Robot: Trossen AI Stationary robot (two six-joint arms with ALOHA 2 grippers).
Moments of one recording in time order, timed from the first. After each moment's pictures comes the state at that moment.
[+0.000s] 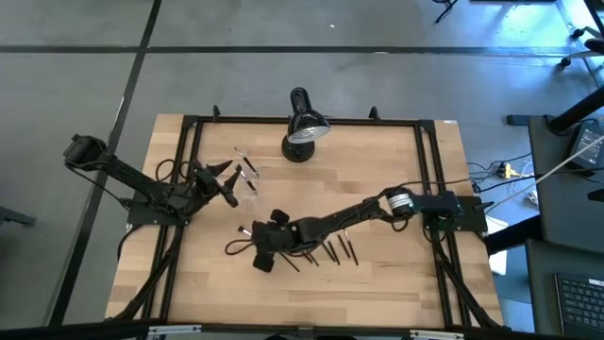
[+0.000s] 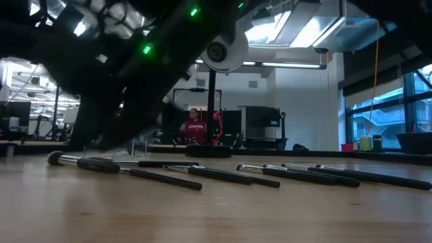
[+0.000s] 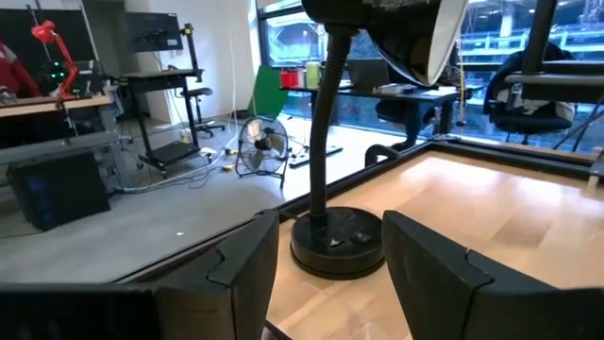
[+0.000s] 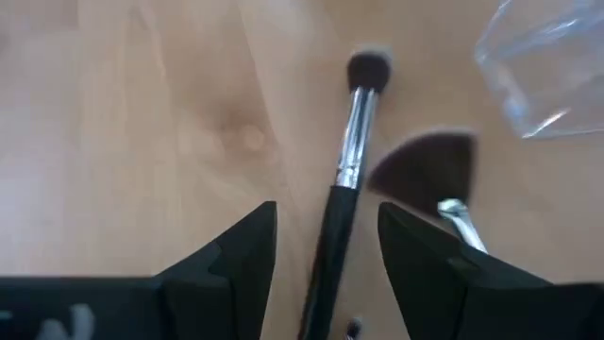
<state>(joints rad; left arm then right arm) -0.37 0.75 0.05 0.70 -1.23 0.00 0.26 2.46 2.01 -0.37 0.32 0.44</state>
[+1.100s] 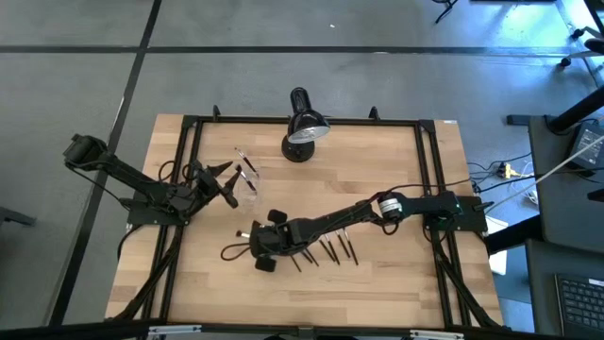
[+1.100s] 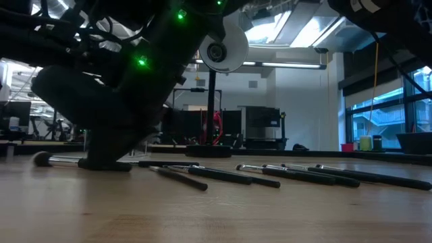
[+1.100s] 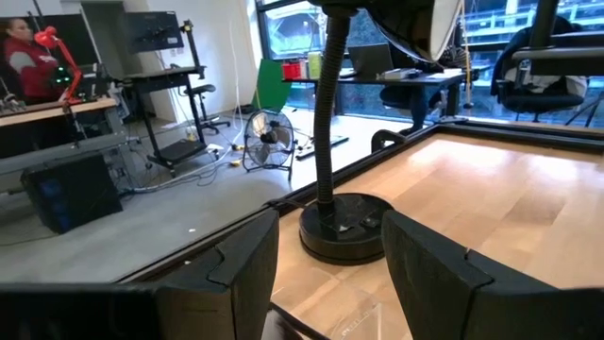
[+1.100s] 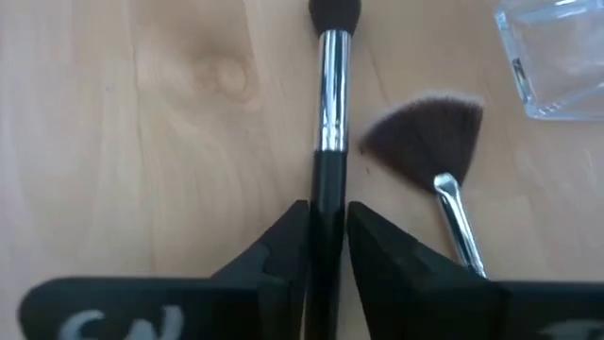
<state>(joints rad) -0.38 0.75 0.05 0.62 -1.23 -0.02 0.25 2.56 2.22 -0.65 0.32 0.33</state>
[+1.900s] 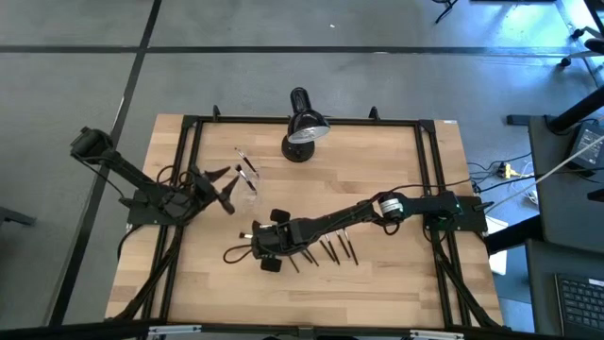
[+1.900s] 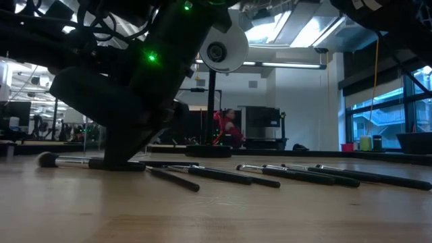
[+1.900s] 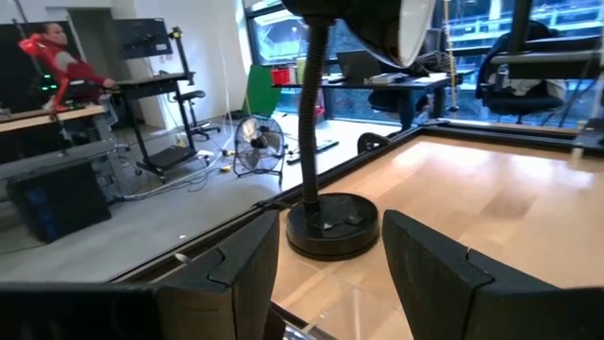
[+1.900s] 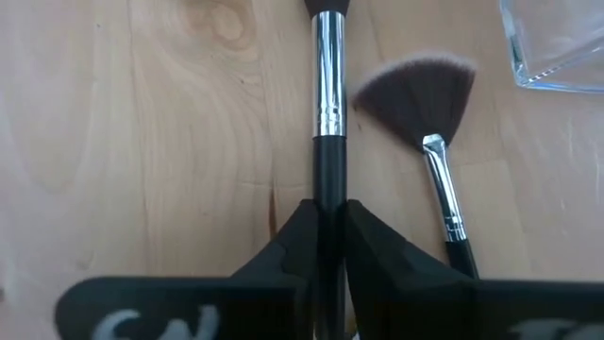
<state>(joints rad) -0.53 0.75 0.05 0.63 -1.35 -0.01 0.26 2.55 2.23 -0.75 0.32 0.30</state>
